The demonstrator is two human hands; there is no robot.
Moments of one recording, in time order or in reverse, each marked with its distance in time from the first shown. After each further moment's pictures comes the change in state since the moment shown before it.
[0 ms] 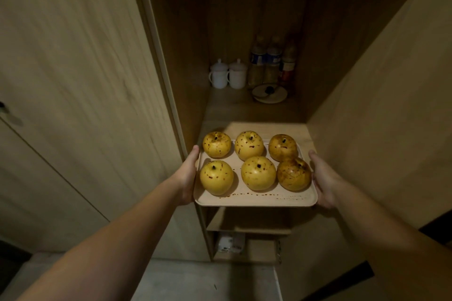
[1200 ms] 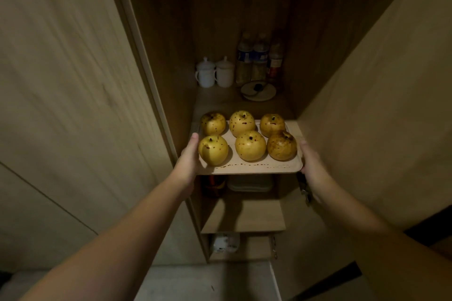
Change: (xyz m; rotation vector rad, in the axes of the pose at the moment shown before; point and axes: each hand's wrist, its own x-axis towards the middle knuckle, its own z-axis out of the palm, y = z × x) left_hand 0.006 0.021 0.021 0.124 0.130 0.404; right_hand 0.009 0.003 0.019 -0.165 0.304 -0.507
